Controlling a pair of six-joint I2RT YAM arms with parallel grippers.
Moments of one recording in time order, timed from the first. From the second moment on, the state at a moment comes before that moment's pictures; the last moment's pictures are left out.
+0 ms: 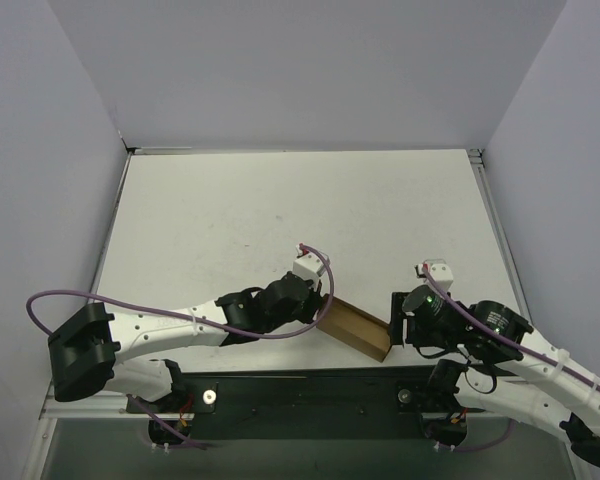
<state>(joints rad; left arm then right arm) -1.18 1.33 0.78 -0.02 -0.32 -0.49 0.99 0.70 0.86 -1.23 0.37 0.82</state>
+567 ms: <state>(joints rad) -1.19 1.33 0.79 -0.02 -0.33 -0.49 0.99 0.74 0.76 -1.24 0.37 0.92</state>
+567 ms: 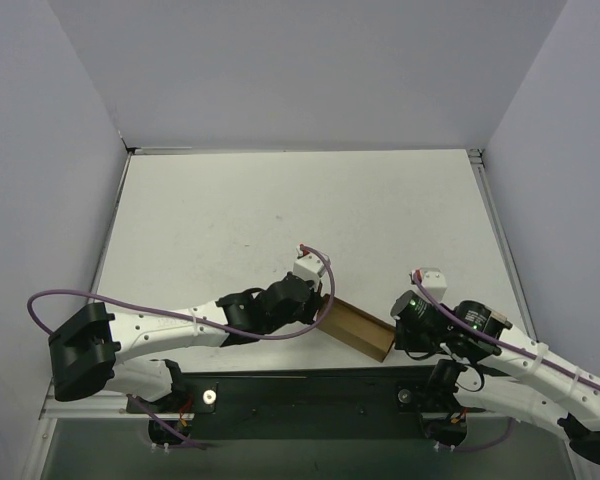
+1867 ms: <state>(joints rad) -1.25 1.35 0.82 -0.07 -0.44 -0.52 0.80 0.75 0.73 -1.15 0.26 0.85</state>
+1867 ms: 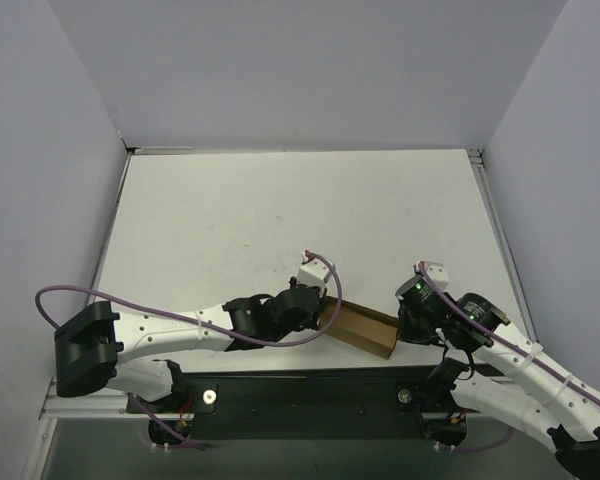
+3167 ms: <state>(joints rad) -1.29 1.39 0.85 -0.10 -0.52 -0.54 0.65 0.61 0.64 -1.08 0.11 0.83</state>
